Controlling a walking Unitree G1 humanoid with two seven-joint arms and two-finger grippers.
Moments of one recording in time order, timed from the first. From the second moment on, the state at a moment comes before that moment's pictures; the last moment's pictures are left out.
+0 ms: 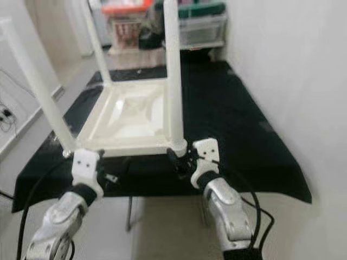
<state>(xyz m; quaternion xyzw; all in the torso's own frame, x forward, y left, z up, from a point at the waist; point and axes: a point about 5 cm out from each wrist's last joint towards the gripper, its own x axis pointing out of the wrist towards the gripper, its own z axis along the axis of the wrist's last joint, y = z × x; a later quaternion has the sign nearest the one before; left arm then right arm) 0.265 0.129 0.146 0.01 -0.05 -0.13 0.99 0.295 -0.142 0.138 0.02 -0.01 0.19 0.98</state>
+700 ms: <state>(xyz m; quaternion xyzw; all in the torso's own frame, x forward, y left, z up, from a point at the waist) 0.264 0.135 0.144 0.01 -0.04 -0.13 0.99 0.281 -0.122 0.149 0.03 -0.04 0.33 0.94</state>
